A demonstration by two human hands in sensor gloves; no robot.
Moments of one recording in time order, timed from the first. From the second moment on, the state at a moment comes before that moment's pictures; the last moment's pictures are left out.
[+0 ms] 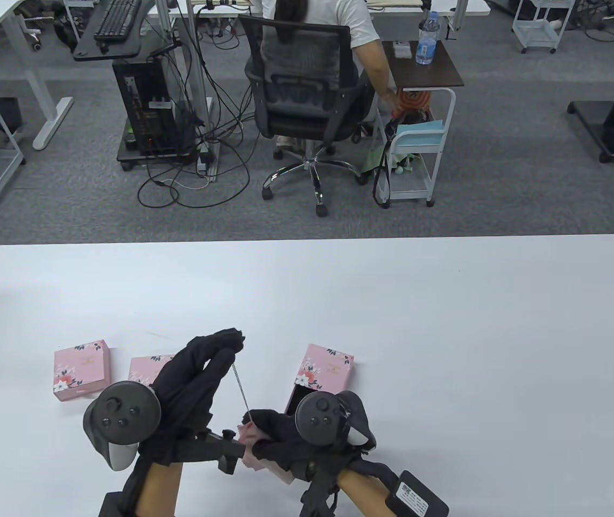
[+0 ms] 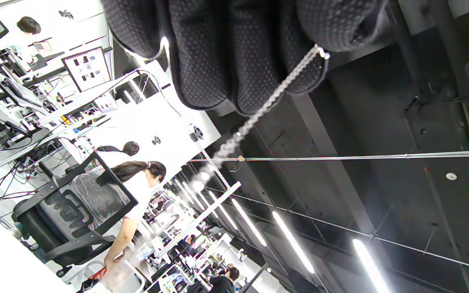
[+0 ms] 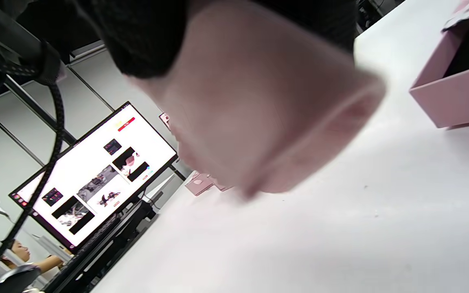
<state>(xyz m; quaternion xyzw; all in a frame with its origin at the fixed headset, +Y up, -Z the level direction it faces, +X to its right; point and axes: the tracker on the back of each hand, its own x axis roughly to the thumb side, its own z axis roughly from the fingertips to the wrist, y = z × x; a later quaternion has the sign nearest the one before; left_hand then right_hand) -0.219 -0.579 -0.291 0.23 -0.14 0.47 0.84 -0.010 -0.708 -0.315 0.34 0.11 0.85 0.37</state>
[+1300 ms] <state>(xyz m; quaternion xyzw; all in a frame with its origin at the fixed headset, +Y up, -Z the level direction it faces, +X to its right) -0.224 -0.569 -0.277 0.27 -0.14 0.48 0.82 -0.028 -0.730 -0.303 0.36 0.16 0.86 0.31</state>
